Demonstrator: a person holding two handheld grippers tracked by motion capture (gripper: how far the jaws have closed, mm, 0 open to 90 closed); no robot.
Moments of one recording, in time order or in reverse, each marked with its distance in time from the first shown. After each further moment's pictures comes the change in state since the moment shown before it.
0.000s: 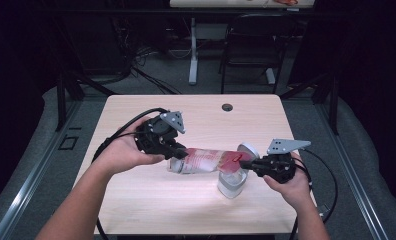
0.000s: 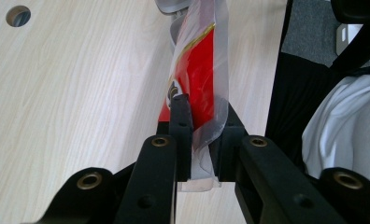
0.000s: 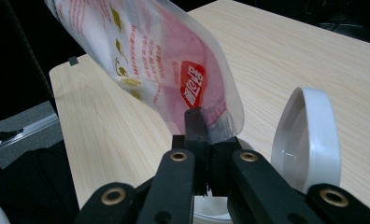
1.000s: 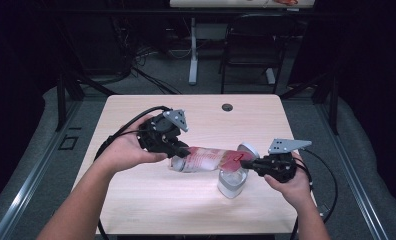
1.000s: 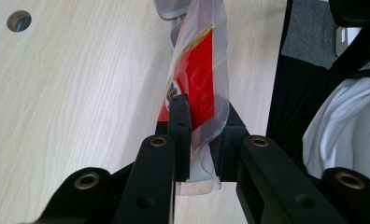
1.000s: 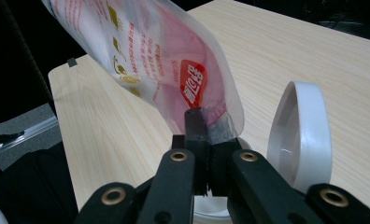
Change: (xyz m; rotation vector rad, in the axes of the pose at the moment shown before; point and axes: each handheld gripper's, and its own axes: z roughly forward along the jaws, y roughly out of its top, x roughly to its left) left arm 0.001 0.006 0.001 -0.003 0.000 0.005; right arm -0.004 -0.003 0.000 -0.004 0.000 0.014
